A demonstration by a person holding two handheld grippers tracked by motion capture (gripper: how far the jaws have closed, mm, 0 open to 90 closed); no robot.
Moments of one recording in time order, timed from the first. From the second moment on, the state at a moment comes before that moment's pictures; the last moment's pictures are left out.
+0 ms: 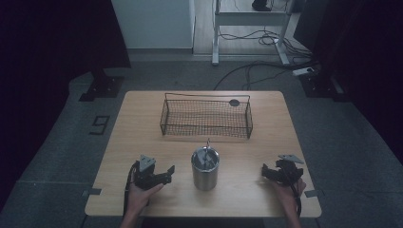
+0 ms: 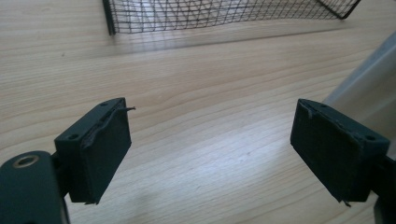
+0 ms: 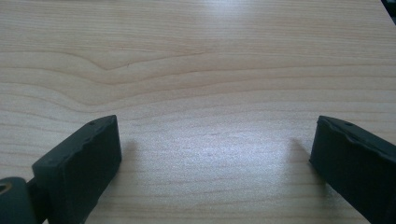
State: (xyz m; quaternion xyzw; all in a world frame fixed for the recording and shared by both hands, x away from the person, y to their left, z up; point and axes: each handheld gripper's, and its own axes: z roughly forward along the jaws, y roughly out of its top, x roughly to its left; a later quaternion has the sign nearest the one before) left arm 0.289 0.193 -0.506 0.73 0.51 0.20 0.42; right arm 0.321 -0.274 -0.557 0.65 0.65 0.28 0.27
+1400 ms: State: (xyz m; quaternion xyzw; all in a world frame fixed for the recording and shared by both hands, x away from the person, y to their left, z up) left arm 0.256 0.143 -0.464 0.77 0.38 0.14 0.50; right arm 0.321 -0.275 -0.557 0.65 0.65 0.28 0.27
